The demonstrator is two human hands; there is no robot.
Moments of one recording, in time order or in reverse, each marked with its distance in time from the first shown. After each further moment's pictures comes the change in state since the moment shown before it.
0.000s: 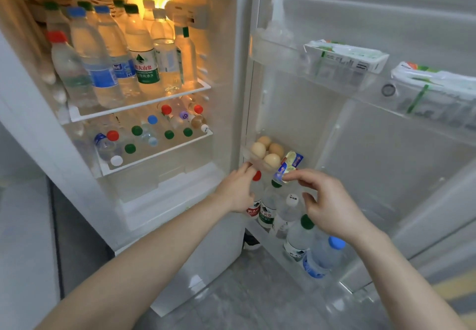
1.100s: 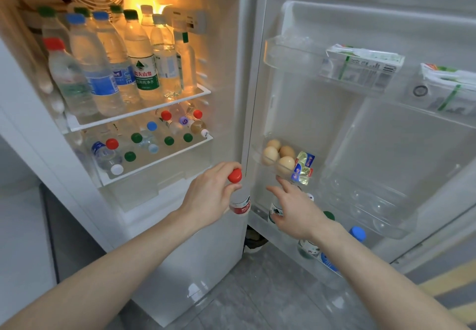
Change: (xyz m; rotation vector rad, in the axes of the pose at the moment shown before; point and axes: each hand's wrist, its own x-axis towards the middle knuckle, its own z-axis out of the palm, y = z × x) left_hand -0.071 -0.027 -0.059 -0.113 0.408 0.120; right_hand 0.030 -0.010 0.072 -0.457 -0.374 0.166
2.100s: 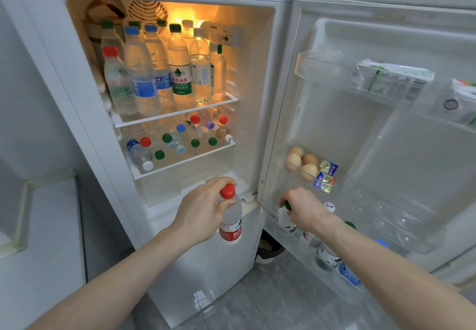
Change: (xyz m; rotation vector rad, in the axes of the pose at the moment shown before) left_hand -0.060 -0.020 -0.042 0.003 -0.001 -0.190; right_hand 0.042 -0.009 0.008 -0.130 0.009 -0.042
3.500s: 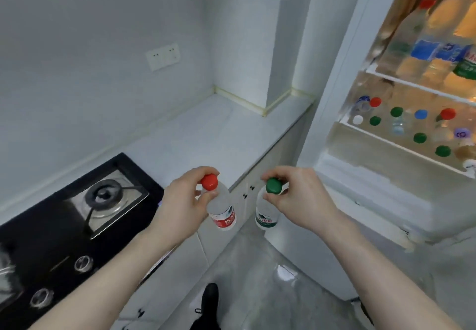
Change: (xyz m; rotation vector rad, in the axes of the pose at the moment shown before) left_hand -0.323 0.160 0.014 0.089 0.845 -1.063; right_hand -0.128 -0.173 -0.006 0.447 -0.240 -1.208
